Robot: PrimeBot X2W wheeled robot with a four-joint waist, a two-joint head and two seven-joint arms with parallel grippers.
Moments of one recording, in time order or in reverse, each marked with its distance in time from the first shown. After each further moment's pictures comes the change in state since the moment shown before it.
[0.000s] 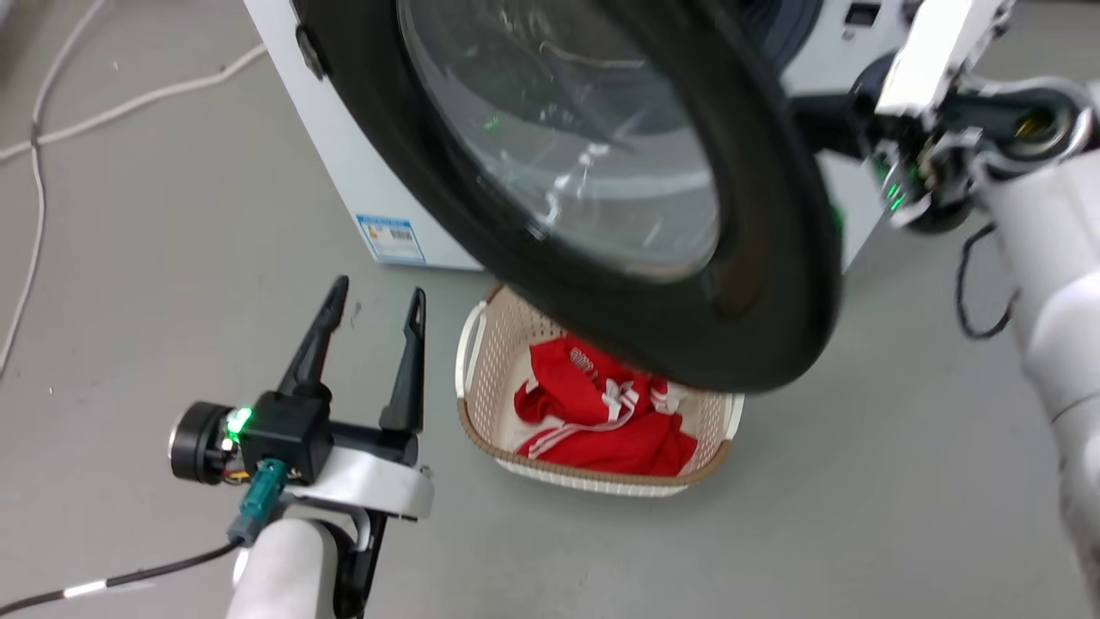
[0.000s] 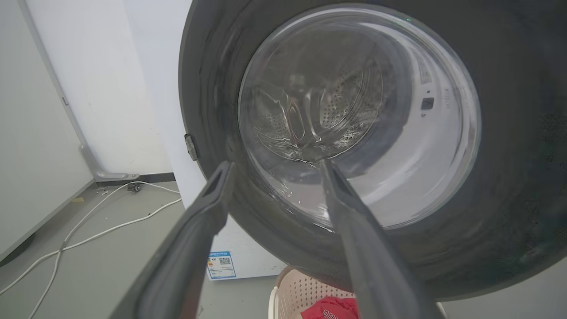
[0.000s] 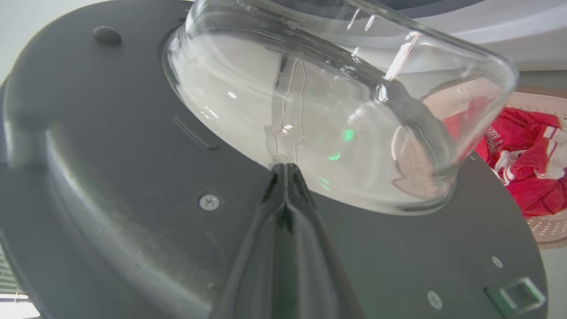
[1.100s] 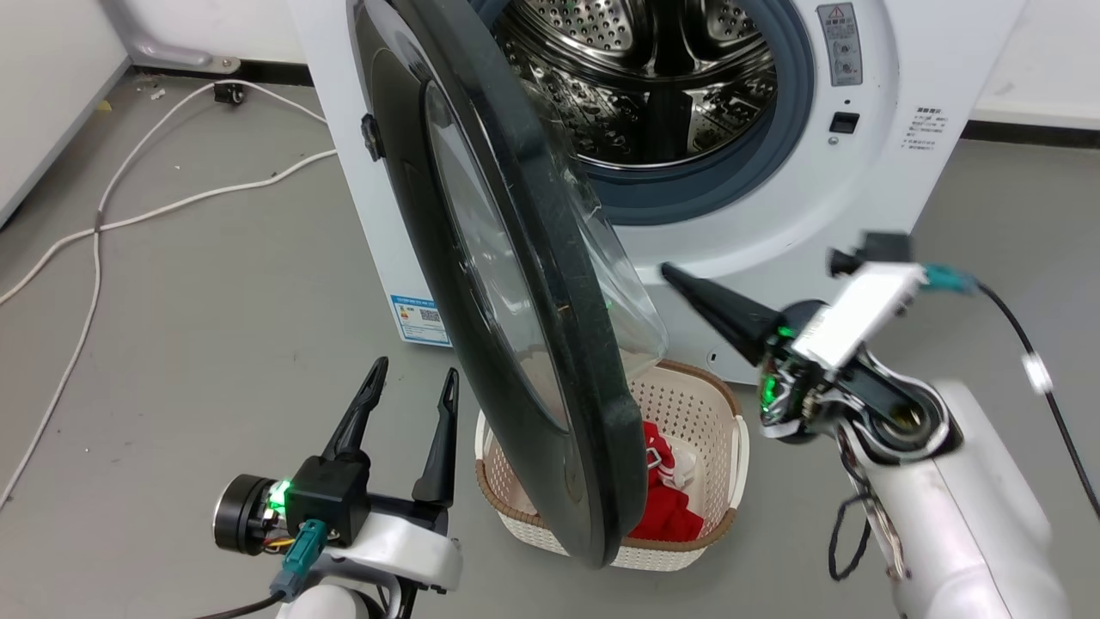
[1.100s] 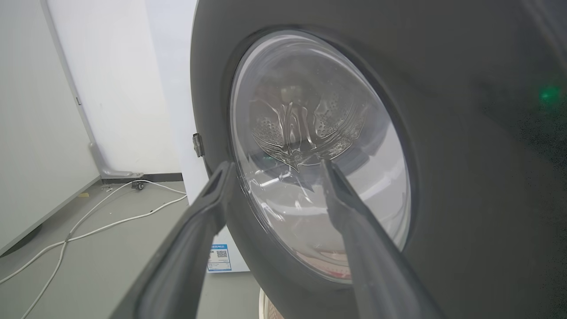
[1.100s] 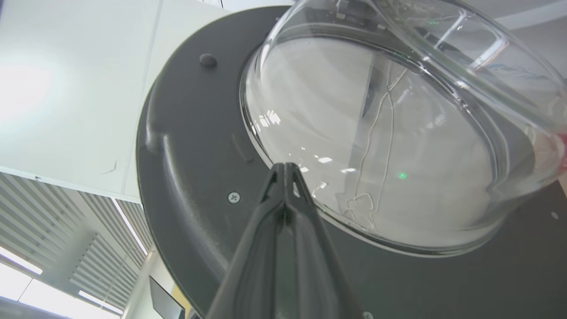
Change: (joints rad) left arm 0.117 -0.006 -0.073 0.022 -0.031 0.040 0.000; right arm 0.647 0.128 -0.066 -0.581 0.125 0.000 -0.307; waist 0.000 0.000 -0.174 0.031
